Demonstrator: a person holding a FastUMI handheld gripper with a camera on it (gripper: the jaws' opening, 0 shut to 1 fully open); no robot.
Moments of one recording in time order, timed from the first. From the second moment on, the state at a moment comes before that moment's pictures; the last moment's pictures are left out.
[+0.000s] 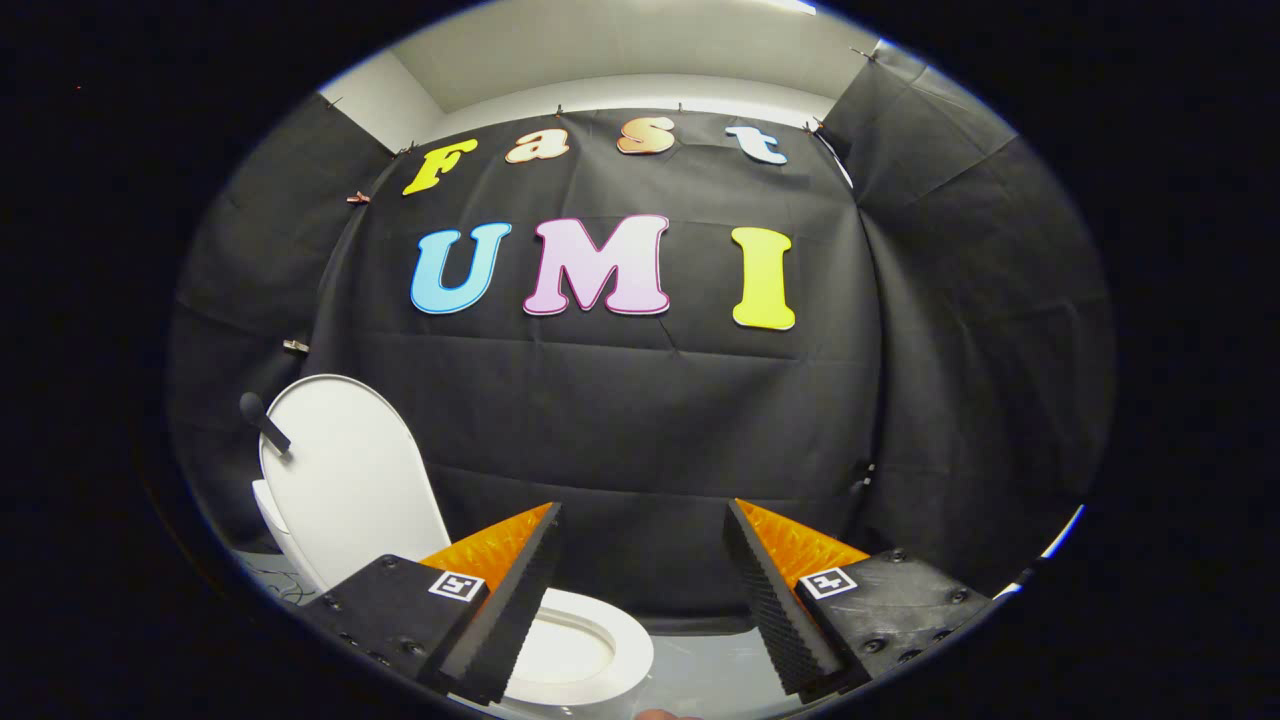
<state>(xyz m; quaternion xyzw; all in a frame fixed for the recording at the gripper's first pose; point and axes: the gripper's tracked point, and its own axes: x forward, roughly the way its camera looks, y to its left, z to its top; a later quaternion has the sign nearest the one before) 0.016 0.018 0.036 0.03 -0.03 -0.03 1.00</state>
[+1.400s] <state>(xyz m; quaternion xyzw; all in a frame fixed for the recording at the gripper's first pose) 0.028 0.040 -0.003 -0.02 0.01 0.00 1.00</state>
